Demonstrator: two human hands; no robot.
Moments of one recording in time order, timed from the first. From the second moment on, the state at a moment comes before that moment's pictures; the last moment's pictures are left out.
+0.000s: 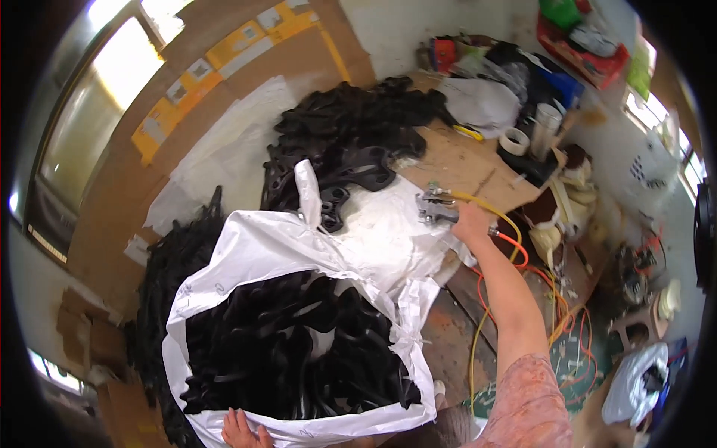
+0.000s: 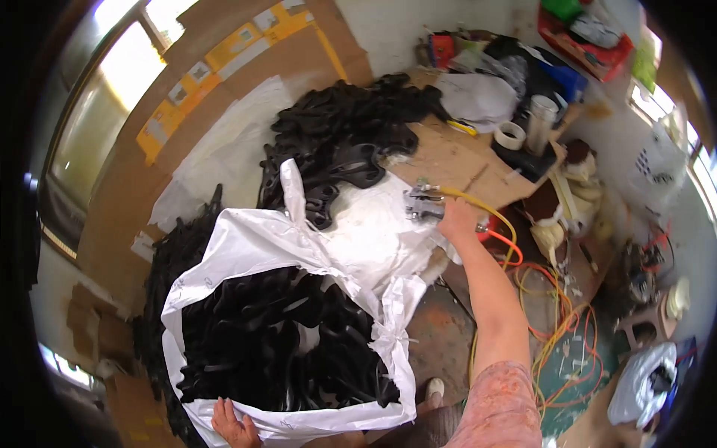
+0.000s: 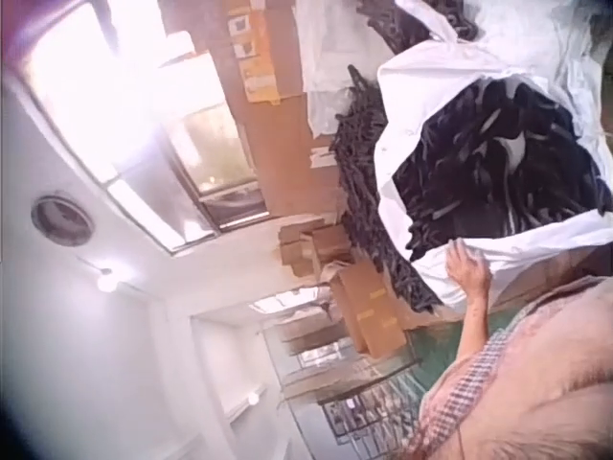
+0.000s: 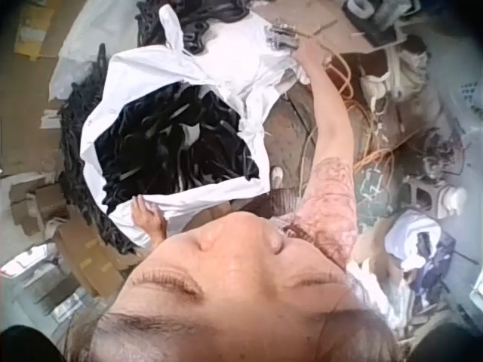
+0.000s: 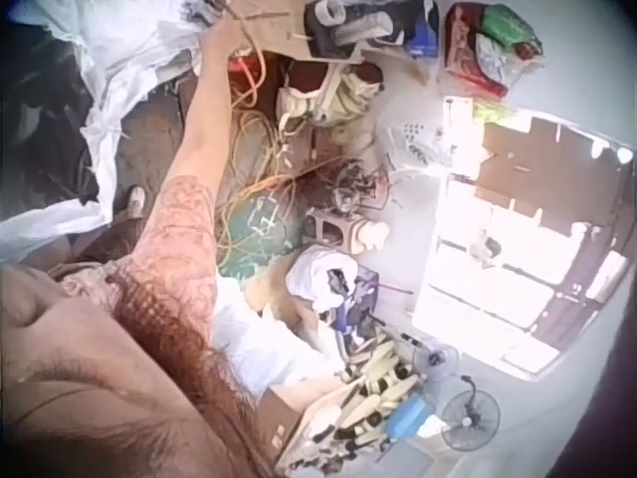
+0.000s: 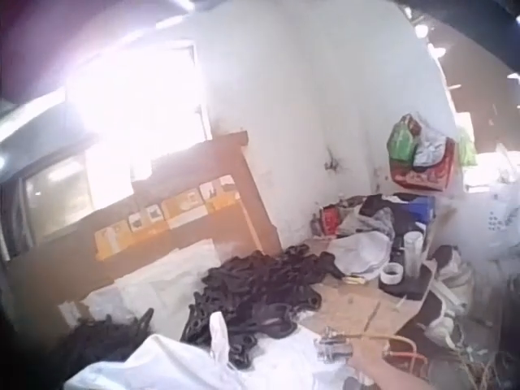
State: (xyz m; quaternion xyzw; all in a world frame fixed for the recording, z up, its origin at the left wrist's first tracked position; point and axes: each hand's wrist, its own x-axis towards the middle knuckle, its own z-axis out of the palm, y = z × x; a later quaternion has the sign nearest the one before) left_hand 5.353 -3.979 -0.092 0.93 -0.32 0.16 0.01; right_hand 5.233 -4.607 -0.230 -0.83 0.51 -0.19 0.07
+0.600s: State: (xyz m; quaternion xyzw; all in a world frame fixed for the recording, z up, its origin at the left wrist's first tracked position) left_hand 5.196 -3.945 -0.105 0.41 -0.68 -0.18 0.58; right_hand 4.845 -3.867 -0.011 -0.41 0.35 -0.75 0.38
